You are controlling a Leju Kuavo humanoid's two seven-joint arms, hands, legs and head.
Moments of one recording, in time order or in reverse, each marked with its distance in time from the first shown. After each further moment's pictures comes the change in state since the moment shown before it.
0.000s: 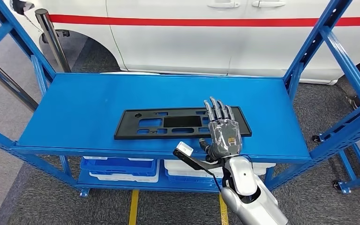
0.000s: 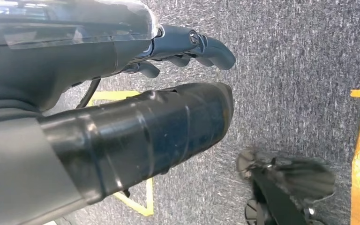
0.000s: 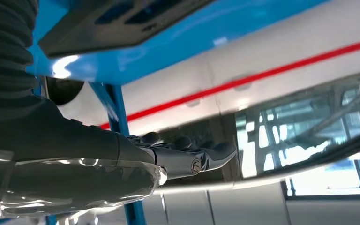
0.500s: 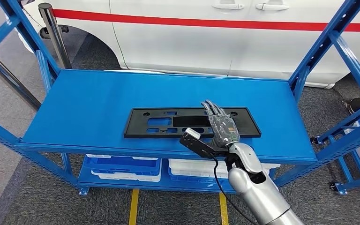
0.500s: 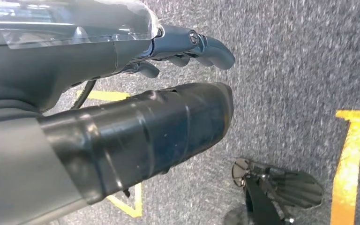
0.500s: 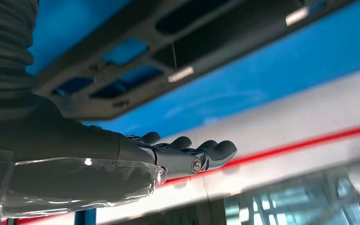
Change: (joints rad) left arm -0.002 0.010 0.040 0.000 0.008 0.000 -0.038; right arm -0.097 -0.001 -0.068 0.108 -0.378 0.261 -0.118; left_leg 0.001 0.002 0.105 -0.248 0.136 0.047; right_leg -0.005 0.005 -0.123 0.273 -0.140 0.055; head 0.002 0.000
